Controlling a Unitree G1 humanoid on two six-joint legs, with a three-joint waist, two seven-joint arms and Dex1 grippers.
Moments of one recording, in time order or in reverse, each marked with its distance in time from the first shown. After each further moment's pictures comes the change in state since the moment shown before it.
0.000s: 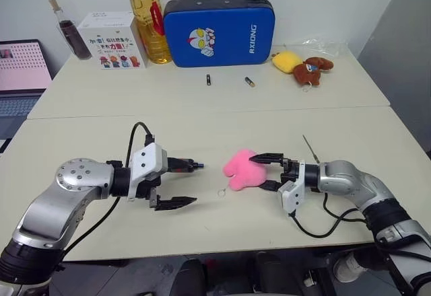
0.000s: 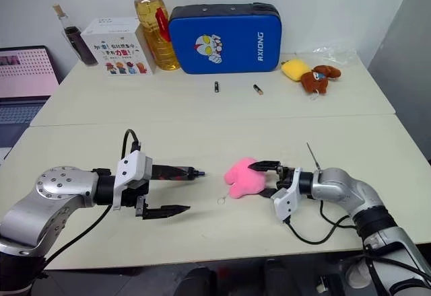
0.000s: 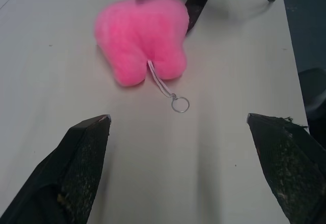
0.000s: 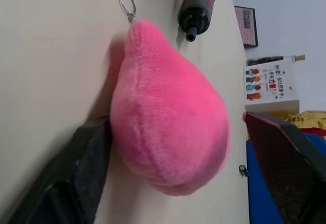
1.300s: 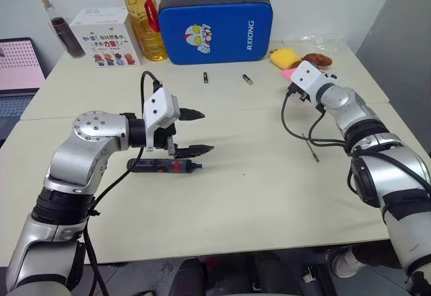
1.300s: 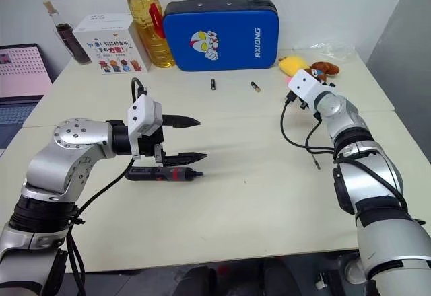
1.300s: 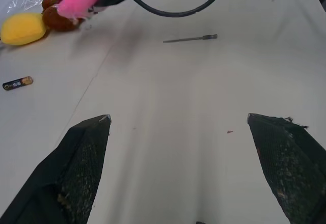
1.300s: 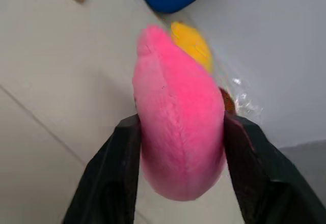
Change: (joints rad) left arm -0.406 -0.141 -0.073 0.217 0.039 0.012 0.032; right arm -0.762 0.194 -0.157 0.927 0.120 0.879 -0.252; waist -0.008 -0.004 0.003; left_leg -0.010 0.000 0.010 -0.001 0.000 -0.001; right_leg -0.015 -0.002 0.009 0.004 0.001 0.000
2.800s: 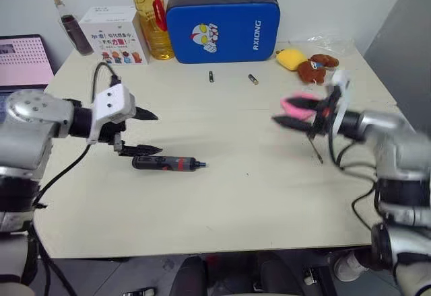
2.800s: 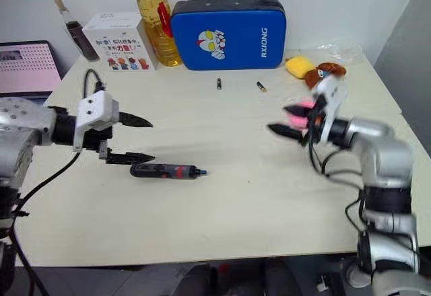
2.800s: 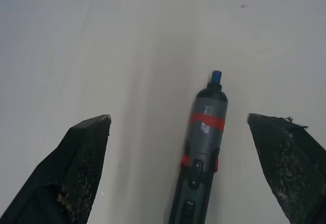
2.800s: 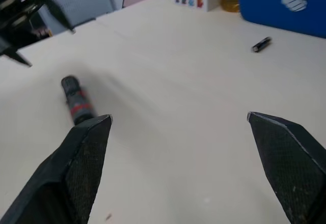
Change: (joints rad) left arm -0.145 0.242 -0.075 0.297 0.189 -0.204 -0.311; right arm 0.749 -0.057 -0.321 -1.639 0.838 1.032 0.733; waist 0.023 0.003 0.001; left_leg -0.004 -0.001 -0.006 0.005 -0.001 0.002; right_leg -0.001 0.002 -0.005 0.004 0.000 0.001
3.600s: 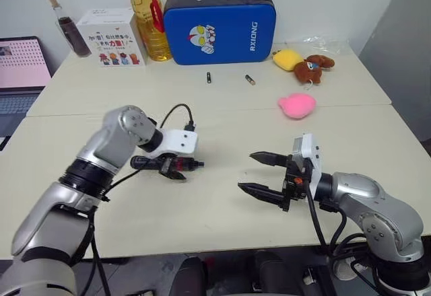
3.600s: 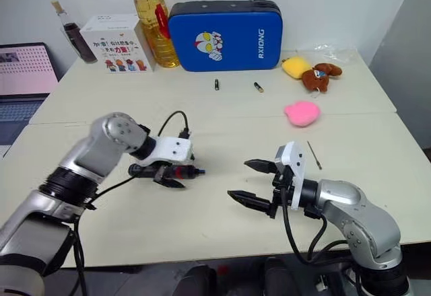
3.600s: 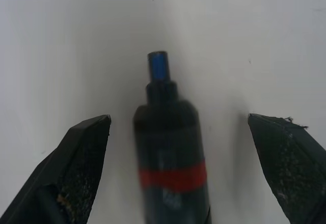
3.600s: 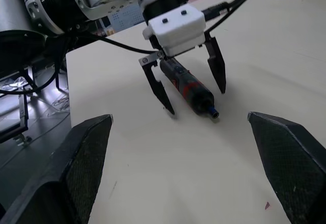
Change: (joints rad) left arm -0.087 -0.264 -0.342 0.101 0.435 -0.053 -0.013; right arm 0.342 0.025 0.139 -0.388 0.226 -0.013 -0.189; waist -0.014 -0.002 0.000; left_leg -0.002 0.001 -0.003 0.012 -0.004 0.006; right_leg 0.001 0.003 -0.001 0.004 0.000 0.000
